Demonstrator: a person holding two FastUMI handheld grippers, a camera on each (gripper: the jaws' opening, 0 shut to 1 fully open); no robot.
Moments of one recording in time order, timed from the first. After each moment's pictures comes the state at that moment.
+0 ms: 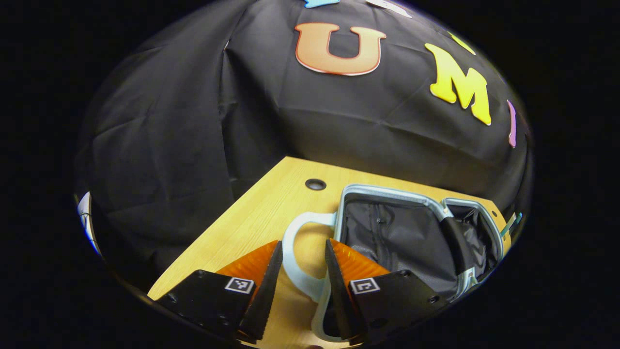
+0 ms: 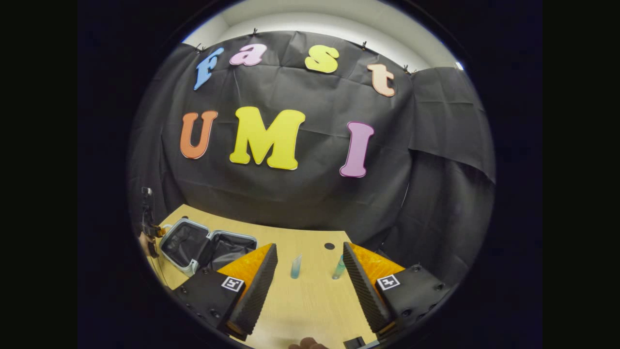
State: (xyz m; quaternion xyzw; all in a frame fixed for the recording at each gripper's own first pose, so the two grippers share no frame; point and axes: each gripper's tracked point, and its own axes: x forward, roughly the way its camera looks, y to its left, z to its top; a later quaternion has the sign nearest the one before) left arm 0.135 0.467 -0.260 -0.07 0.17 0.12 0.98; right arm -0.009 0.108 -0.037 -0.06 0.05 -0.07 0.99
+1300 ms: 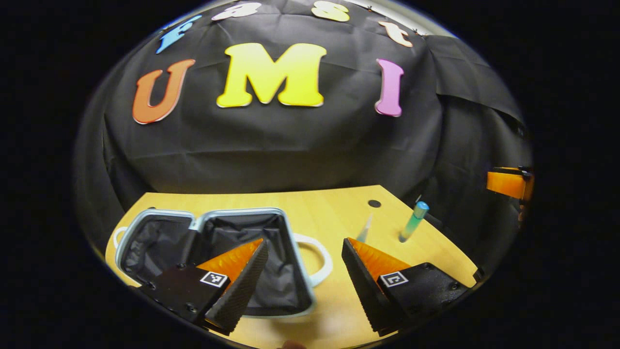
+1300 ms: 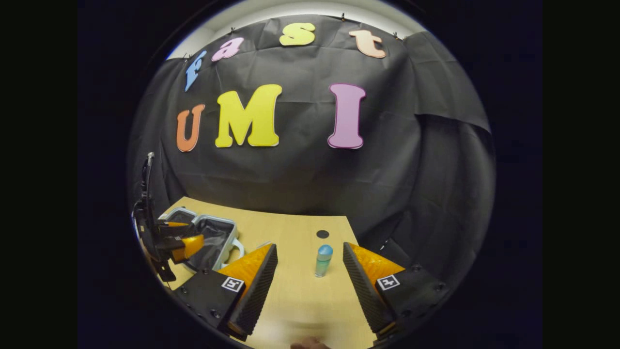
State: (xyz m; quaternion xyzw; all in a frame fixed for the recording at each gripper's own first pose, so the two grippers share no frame) left arm 0.107 -0.019 -0.199 0.01 0.16 -0.13 0.98; right arm 0.078 -0.055 -0.112 -0.03 0.11 -0.01 0.99
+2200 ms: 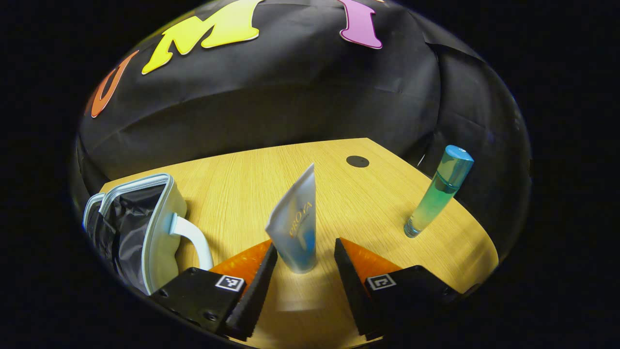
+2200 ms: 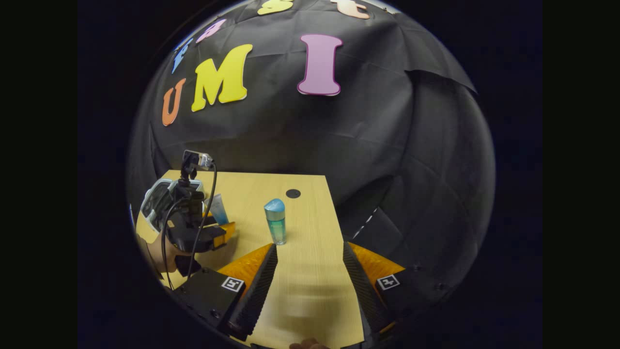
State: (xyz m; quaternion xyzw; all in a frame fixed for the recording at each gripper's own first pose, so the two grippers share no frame) left arm 0.221 -0.144 -0.333 0.05 0.24 -0.13 0.96; right arm 0.112 -0.159 -0.211 -0.03 0.22 -0.03 0.98
